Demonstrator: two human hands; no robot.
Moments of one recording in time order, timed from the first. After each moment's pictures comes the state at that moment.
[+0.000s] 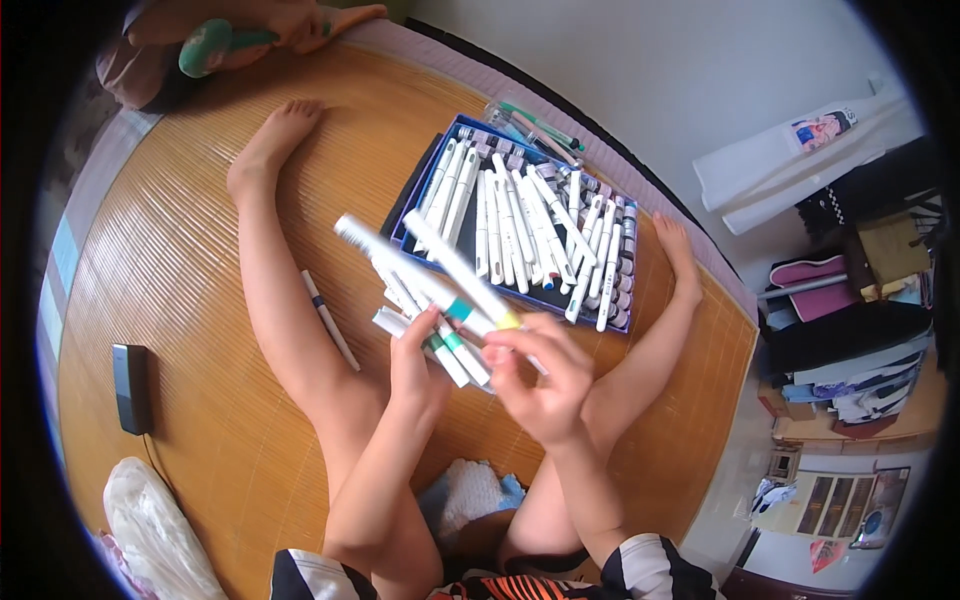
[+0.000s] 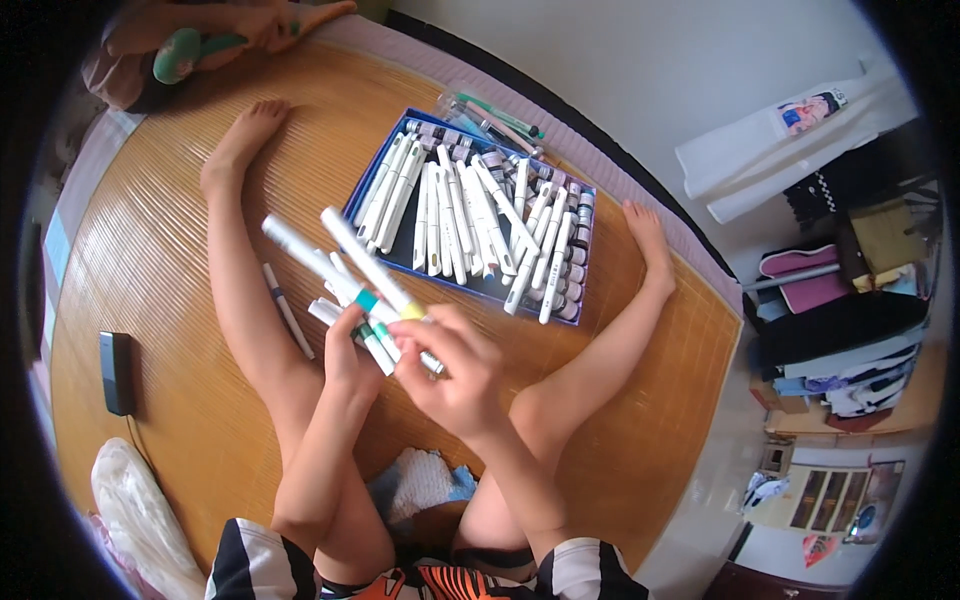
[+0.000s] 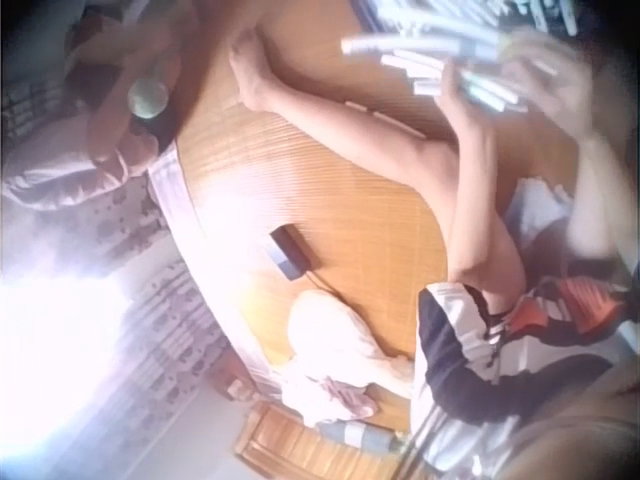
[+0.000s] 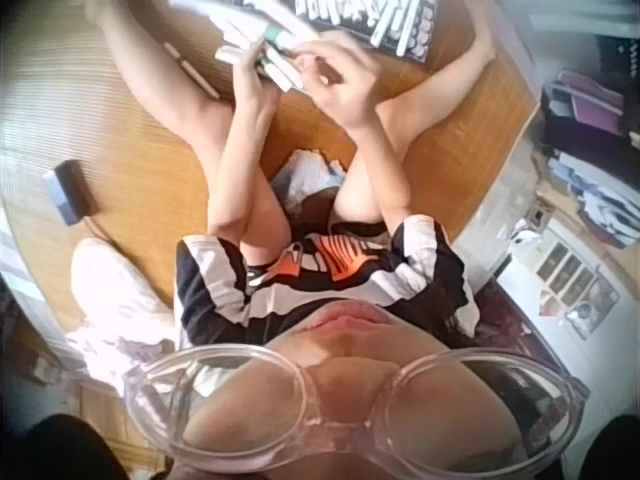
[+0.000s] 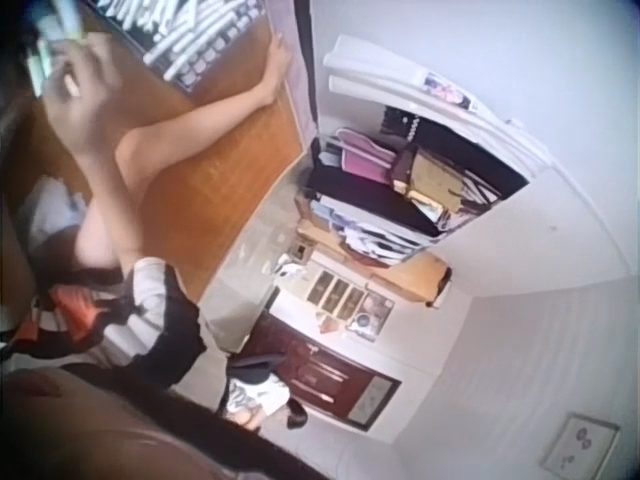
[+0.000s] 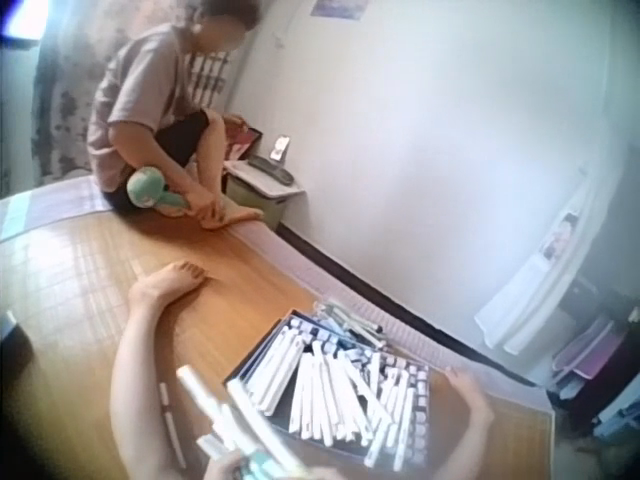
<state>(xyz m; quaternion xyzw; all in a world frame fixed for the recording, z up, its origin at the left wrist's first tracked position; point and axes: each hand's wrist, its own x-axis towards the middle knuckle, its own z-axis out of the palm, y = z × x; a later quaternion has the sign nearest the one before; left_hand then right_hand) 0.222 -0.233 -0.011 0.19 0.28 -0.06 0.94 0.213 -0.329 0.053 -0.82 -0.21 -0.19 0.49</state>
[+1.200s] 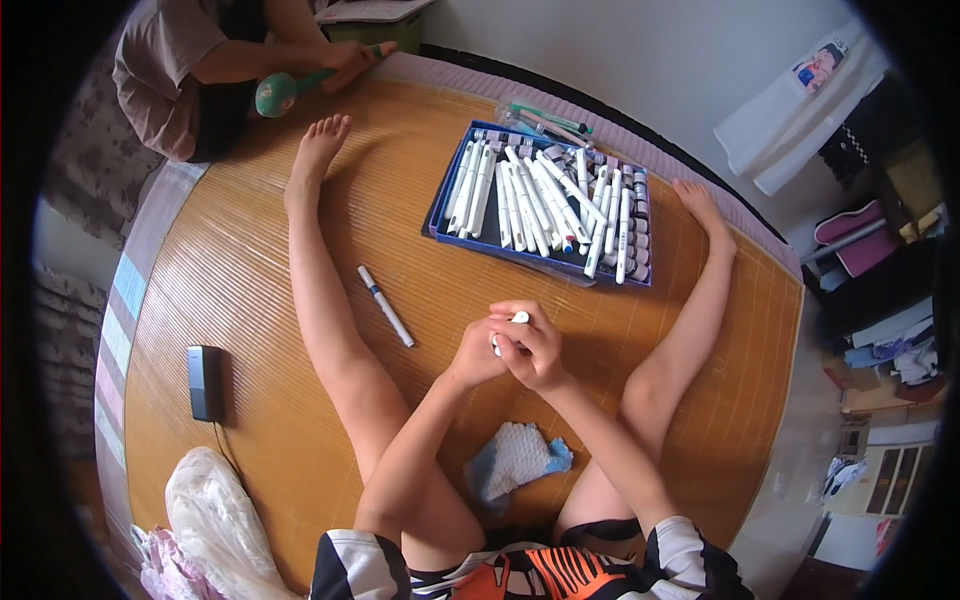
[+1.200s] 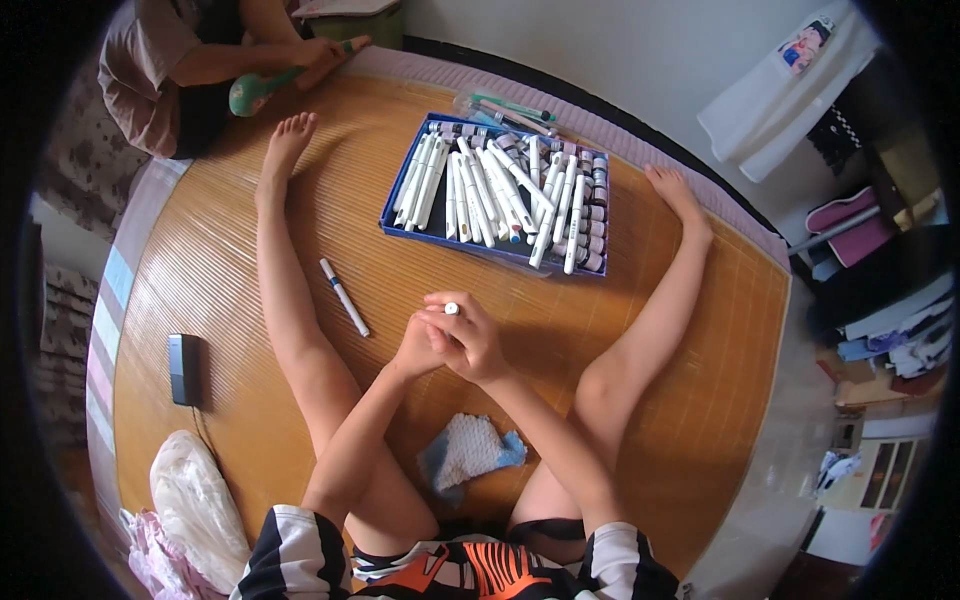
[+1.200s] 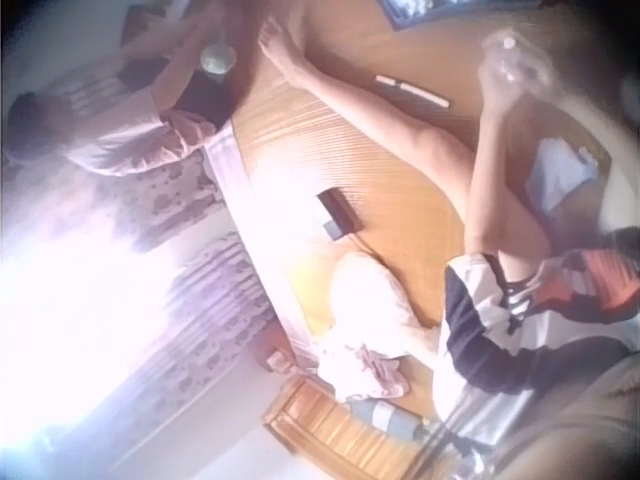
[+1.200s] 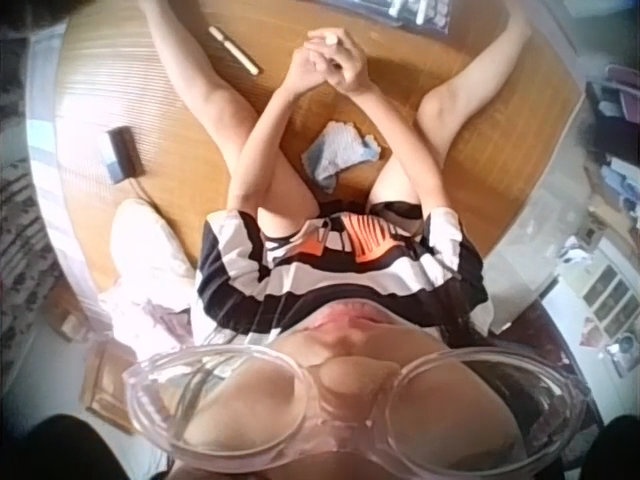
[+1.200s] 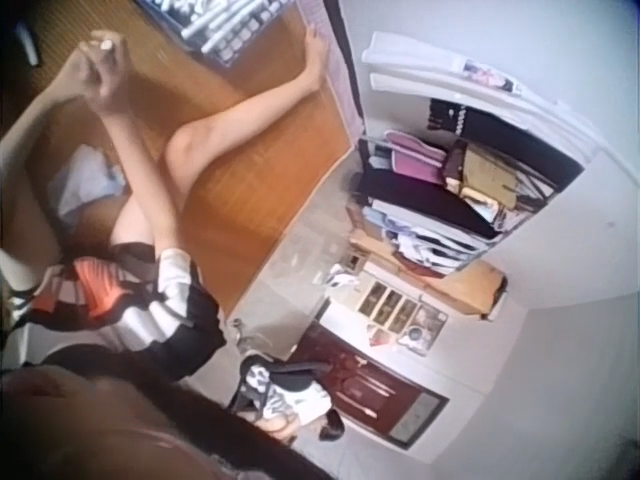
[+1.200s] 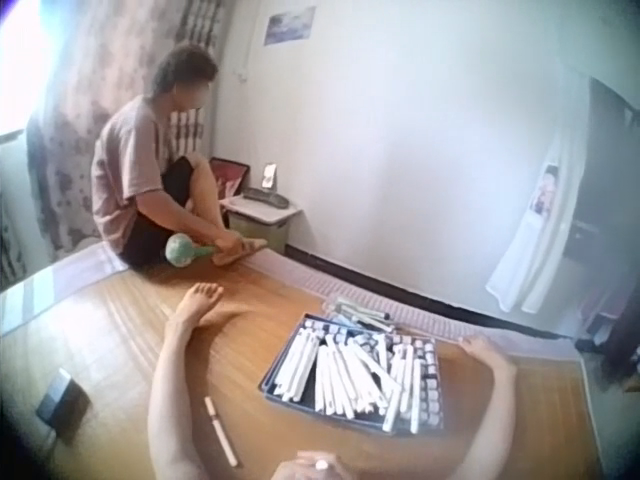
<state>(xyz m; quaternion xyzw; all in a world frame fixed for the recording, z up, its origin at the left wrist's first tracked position) 0.197 -0.236 -0.044 0.71 -0.20 -0.02 0.67 0.195 -0.334 -0.014 -0.76 -0.33 -0.25 0.51</state>
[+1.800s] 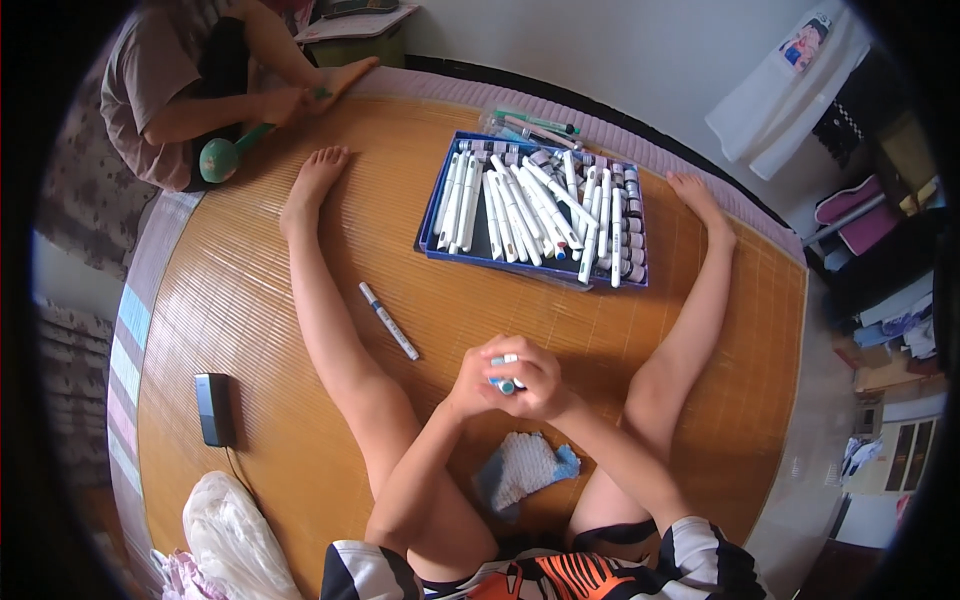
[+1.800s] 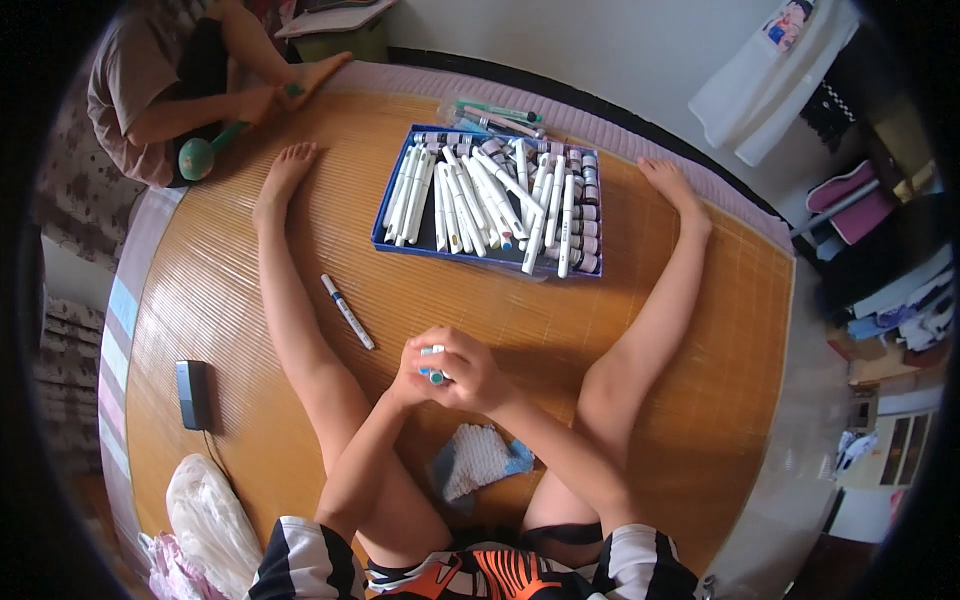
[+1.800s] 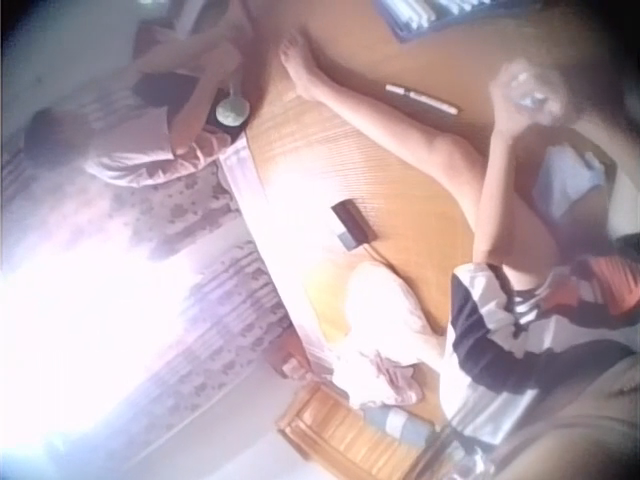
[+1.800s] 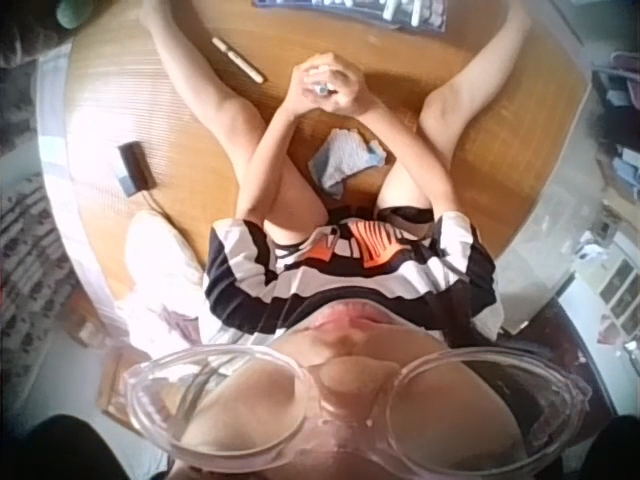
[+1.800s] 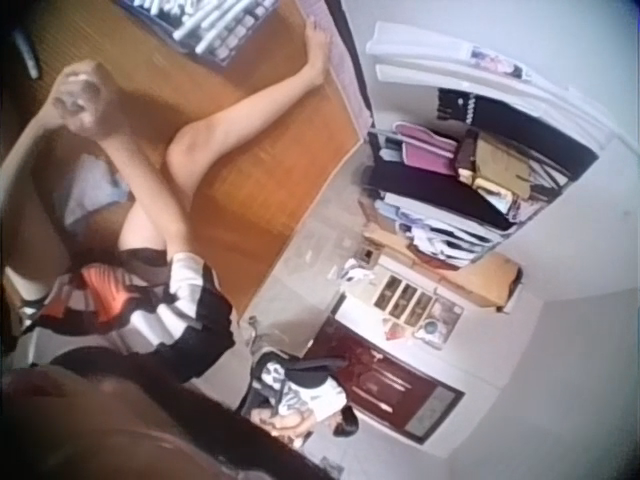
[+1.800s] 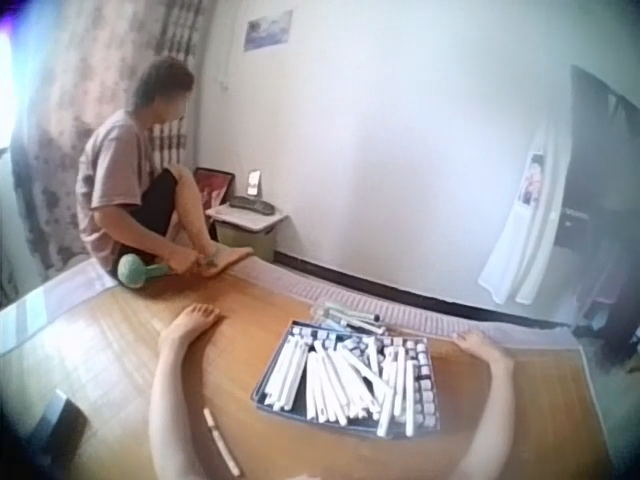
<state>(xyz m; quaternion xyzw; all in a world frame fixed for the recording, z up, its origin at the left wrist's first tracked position) 0.187 -0.233 -0.030 0.69 -0.22 -0.04 0.69 0.182 -0.332 -0.005 -0.72 -0.36 -0.24 0.54</state>
